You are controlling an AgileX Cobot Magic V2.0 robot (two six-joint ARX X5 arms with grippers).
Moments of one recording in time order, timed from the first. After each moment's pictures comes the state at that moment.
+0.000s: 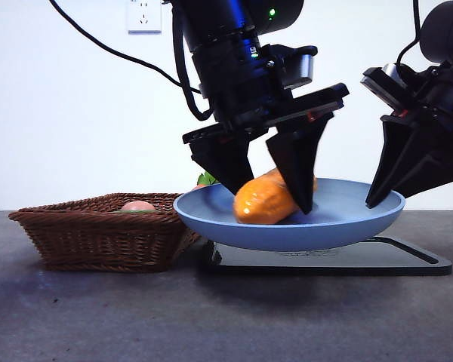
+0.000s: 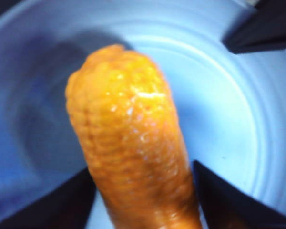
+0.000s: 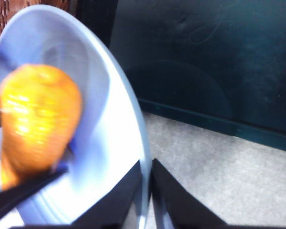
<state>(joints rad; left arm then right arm) -0.88 1.88 1.48 -0.69 0.04 -0.07 0.20 1.43 0.89 -0.54 -0.59 0.27</state>
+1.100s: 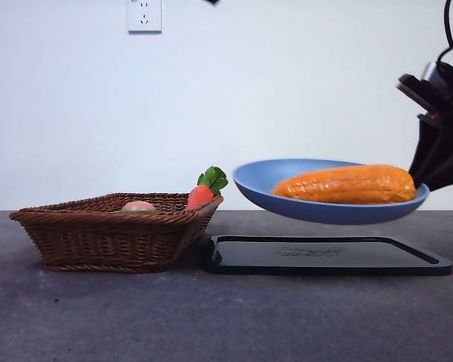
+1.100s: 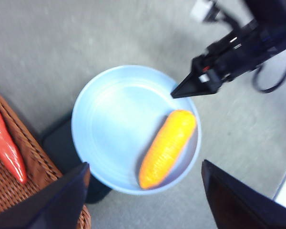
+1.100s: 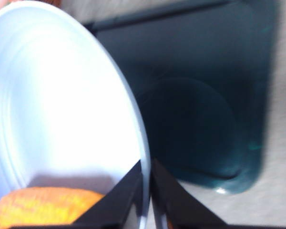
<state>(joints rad) -0.85 1.40 1.51 -0.75 0.04 -0.07 0.01 1.46 0.90 -0.44 -0.59 0.27</state>
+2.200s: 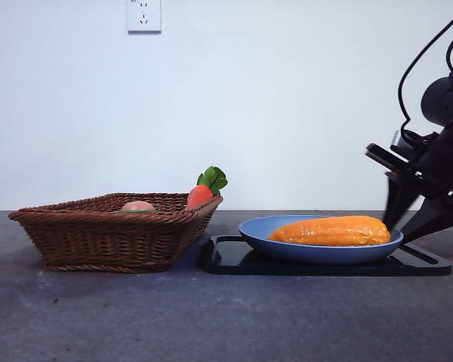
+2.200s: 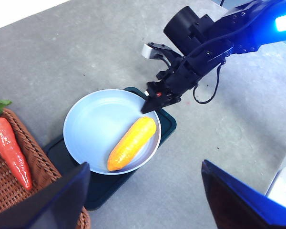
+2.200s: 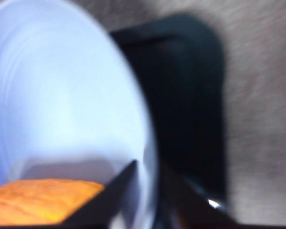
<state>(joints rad) -0.85 1.31 1.51 -0.76 0.04 -0.09 0.03 1.82 1.12 -0.44 -0.54 0.30</state>
